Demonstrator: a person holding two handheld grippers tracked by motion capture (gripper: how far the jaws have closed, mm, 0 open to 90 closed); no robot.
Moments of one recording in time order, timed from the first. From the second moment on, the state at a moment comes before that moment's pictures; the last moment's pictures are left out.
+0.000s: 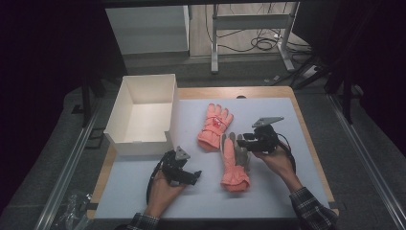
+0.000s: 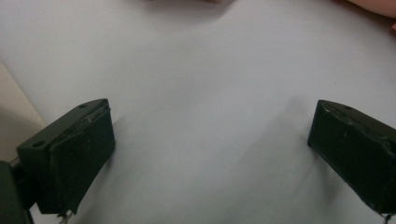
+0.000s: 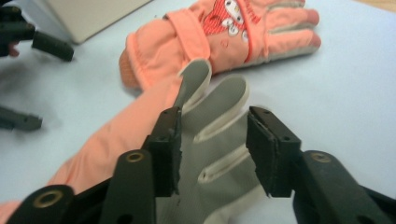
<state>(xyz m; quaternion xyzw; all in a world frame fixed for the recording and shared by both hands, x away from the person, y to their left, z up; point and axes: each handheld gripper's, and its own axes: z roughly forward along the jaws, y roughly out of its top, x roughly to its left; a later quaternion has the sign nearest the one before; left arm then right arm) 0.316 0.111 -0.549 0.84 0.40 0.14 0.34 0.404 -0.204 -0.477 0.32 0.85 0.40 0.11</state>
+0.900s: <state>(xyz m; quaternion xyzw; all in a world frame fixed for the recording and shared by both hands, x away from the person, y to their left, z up) 0.316 0.111 -0.549 0.84 0.40 0.14 0.34 0.481 -0.125 -0.476 0.34 0.86 0.37 0.11</state>
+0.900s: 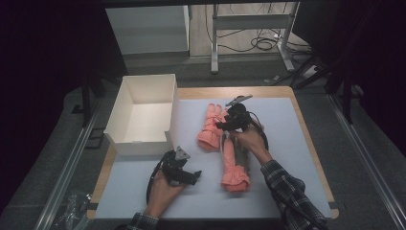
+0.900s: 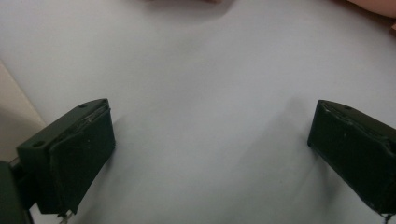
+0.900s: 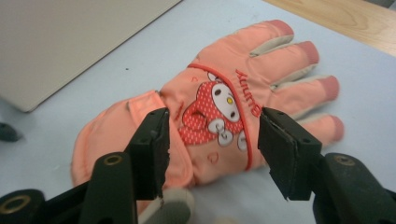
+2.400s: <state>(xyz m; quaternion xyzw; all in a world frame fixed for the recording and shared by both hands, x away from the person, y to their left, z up) 0.316 0.111 -0.549 0.84 0.40 0.14 0.34 0.506 -0.098 -0.476 0.36 0.86 0.37 0.06</state>
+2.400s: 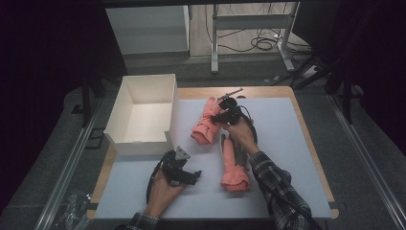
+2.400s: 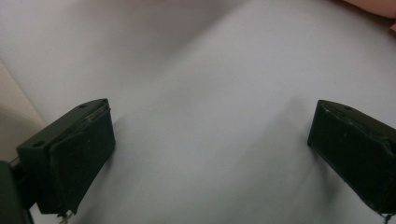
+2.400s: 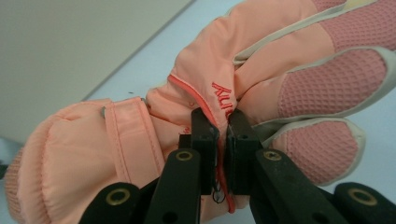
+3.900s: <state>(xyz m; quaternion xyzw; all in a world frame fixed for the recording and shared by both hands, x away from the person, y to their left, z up) 0.316 0.111 -0.549 0.84 0.40 0.14 0.34 0.386 -0.201 -0.426 0.24 0.89 0.38 0.00</state>
